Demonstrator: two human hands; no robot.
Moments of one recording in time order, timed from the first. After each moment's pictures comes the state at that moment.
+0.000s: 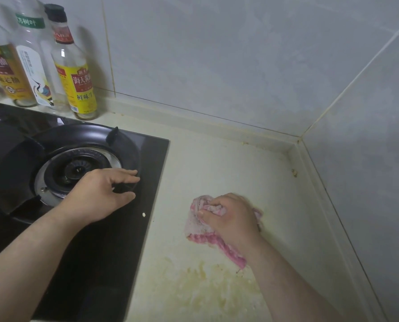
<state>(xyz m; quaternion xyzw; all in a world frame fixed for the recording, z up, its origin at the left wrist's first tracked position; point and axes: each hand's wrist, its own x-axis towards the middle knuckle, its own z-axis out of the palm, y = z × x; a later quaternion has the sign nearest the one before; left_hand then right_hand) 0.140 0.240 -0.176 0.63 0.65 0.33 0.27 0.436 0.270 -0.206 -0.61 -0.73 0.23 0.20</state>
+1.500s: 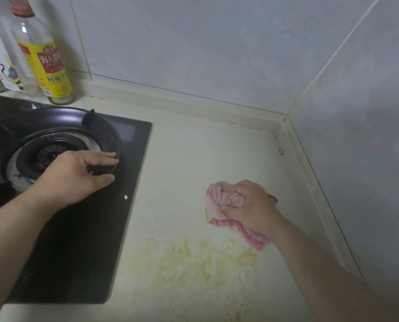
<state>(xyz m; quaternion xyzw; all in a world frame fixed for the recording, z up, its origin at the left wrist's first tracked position) 0.136 0.241 -0.182 0.66 0.64 0.32 0.24 0.513 0.264 -0.197 -0.61 -0.74 0.24 0.13</state>
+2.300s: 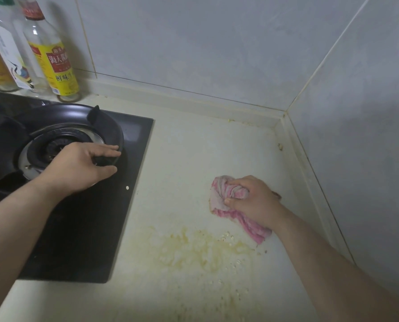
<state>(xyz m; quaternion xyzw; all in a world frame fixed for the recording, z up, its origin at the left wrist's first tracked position) 0.138 0.239 -0.180 0.65 0.67 0.30 0.22 0.530 0.262 -0.198 -0.61 -0.72 0.28 0.14</state>
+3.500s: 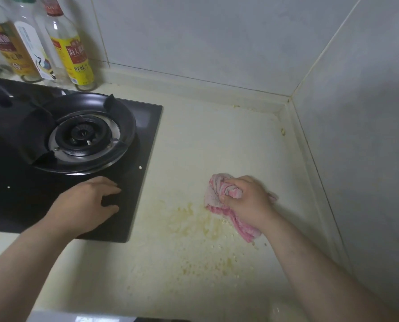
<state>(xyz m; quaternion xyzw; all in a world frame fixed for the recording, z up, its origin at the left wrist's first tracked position) 0.163 0.128 -0.178 0.66 0.73 0.07 0.16 0.516 0.206 -0.204 -0.63 -0.71 0.28 0.17</state>
